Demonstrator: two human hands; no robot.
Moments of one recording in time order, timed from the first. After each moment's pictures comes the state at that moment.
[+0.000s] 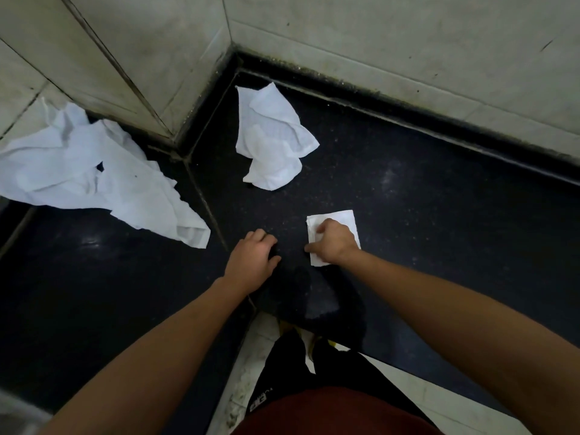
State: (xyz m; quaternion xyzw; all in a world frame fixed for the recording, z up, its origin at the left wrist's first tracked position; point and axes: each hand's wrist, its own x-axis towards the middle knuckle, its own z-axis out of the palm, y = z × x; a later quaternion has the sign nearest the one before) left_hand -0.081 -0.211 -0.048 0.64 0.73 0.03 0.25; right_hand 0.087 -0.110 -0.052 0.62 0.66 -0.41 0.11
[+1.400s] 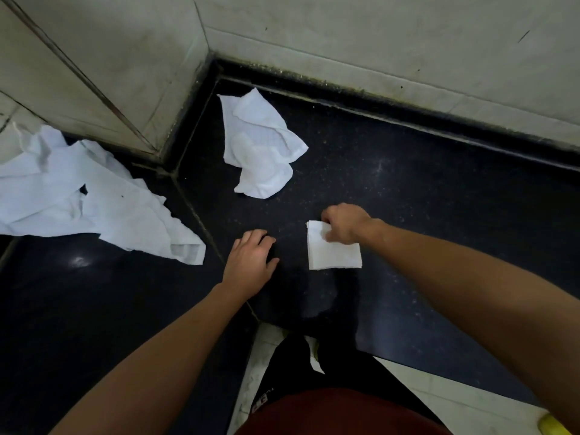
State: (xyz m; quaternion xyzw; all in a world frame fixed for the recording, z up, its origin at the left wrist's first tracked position) left_hand -0.090 -0.198 -0.057 0.68 0.70 0.03 0.21; right_hand 0.105 -0.049 -0.042 0.46 0.82 -0.24 0.26
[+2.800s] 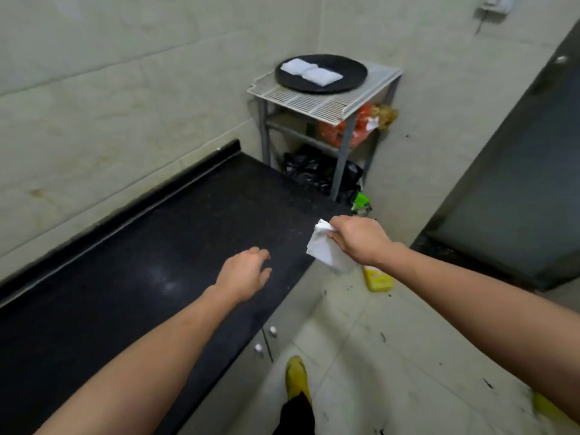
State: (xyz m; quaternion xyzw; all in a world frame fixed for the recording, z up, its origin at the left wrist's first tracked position) left_hand 0.597 -0.260 0.070 0.98 0.19 -0.01 0.11; right_hand 0.787 -0.439 0.119 0.87 0.50 -0.03 -0.01
